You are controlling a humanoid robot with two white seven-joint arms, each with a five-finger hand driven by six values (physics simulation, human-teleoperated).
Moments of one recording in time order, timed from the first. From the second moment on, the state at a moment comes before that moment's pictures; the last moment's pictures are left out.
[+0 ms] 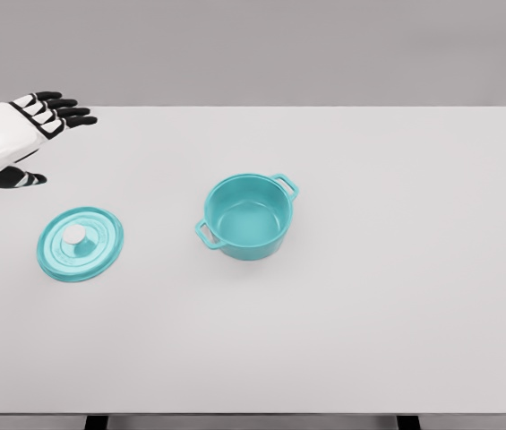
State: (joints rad) left arm -0.31 0.90 -0.19 -1.59 -0.52 -0.61 -0.21; right arm 0.01 0.00 -0.30 0.05 0.25 -0.01 0.09
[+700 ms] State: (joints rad) left arm -0.36 1.02 -0.32 -1.52 -0.23 -0.61 -0.59; right arm 0.01 0.00 -0.30 0.05 0.25 -0.01 0.09
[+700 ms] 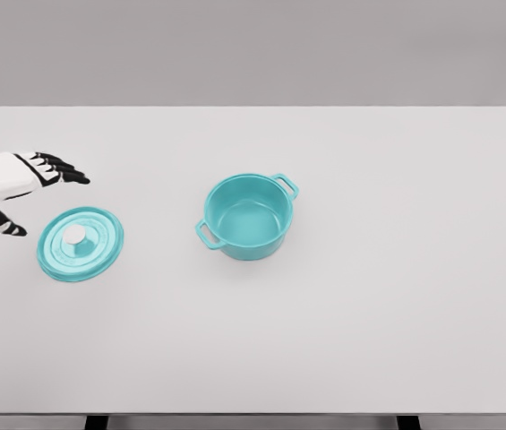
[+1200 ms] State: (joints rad) left arm -0.37 0.99 -0.42 -1.46 -0.23 -0.61 -0.60; right arm 0.01 0.00 -0.30 0.05 0.25 -0.01 0.09
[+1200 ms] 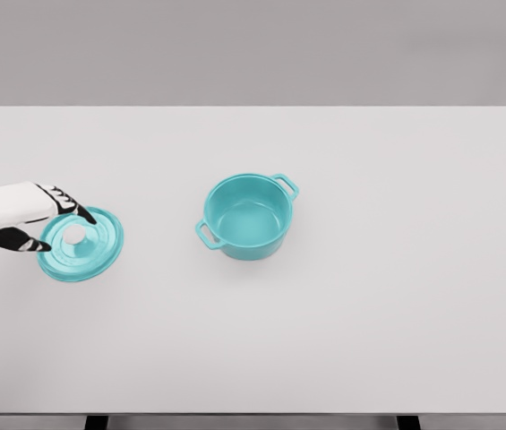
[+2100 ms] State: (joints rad) left arm -0.39 0.89 -0.42 -1.38 -0.34 -0.61 -0.60; right arm 0.01 0.00 -0.30 0.05 0.25 -0.01 0.09
